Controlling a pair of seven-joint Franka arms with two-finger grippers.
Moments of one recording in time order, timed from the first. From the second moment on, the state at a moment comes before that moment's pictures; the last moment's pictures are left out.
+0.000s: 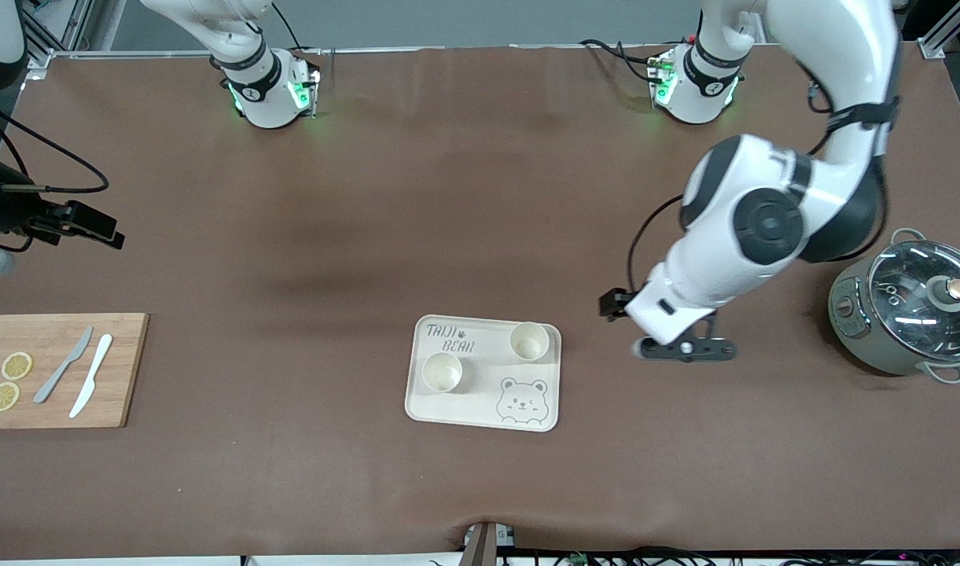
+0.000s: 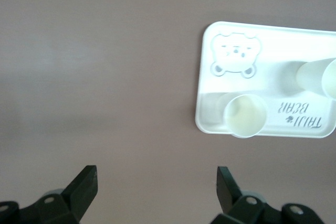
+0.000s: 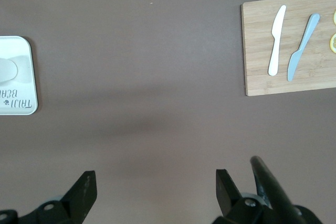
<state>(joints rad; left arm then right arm) -0.32 0.52 -0.15 -1.36 -0.01 1.88 -0.41 -0.12 0.08 0.10 -1.54 0.04 1.58 0.07</state>
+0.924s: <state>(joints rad) -0.44 0.74 -0.14 -1.35 0.02 2.08 -0.44 -0.01 0.21 0.11 -1.50 0.11 1.71 0.13</state>
